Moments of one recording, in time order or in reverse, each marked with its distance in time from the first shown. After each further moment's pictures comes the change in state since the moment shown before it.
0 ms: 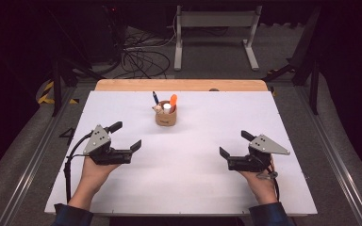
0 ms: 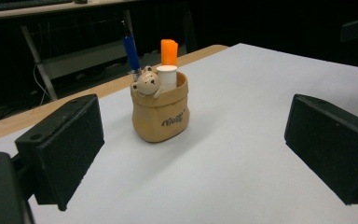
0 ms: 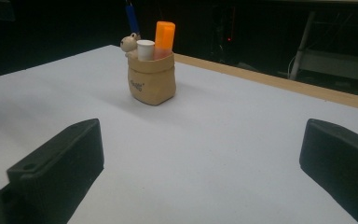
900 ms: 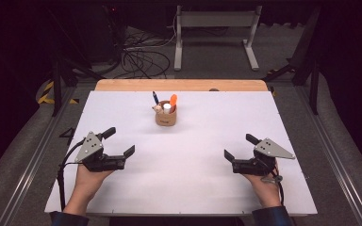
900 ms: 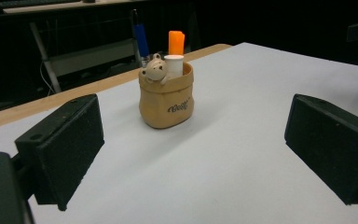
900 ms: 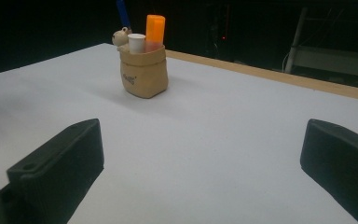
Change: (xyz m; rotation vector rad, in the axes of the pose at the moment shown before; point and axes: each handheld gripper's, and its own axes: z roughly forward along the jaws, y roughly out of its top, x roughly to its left) left arm 0.001 -0.016 -0.018 -0.014 0.018 -0.021; right arm -0.007 -0.012 -0.010 -0.003 -0.019 0.016
